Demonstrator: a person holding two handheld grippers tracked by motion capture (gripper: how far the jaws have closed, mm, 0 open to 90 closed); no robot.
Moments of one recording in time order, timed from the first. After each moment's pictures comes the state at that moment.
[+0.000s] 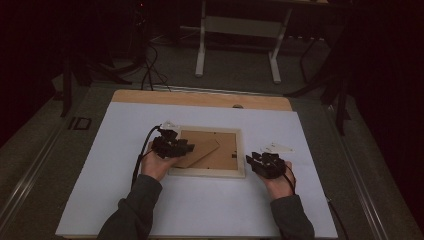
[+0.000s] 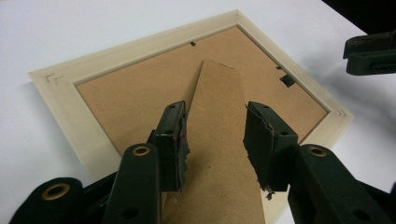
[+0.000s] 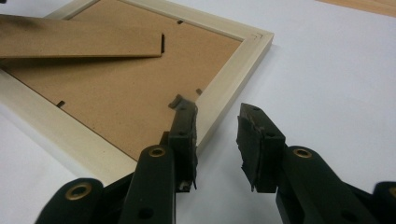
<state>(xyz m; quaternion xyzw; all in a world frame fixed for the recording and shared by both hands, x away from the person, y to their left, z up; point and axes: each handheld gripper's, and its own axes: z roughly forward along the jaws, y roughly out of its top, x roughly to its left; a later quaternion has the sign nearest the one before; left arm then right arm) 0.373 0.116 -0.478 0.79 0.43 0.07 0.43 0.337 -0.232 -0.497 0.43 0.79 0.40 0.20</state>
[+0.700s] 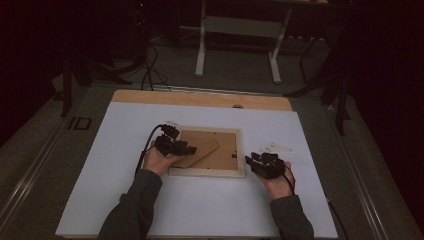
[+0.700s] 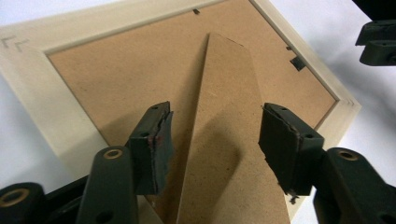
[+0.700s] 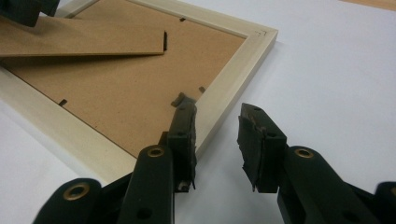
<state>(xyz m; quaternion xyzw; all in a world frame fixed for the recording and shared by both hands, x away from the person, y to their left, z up) 0.397 0.116 -0.498 0.80 0.44 -0.01 0.40 0.338 -0.231 -0.500 0.44 0.79 0.40 0.19</state>
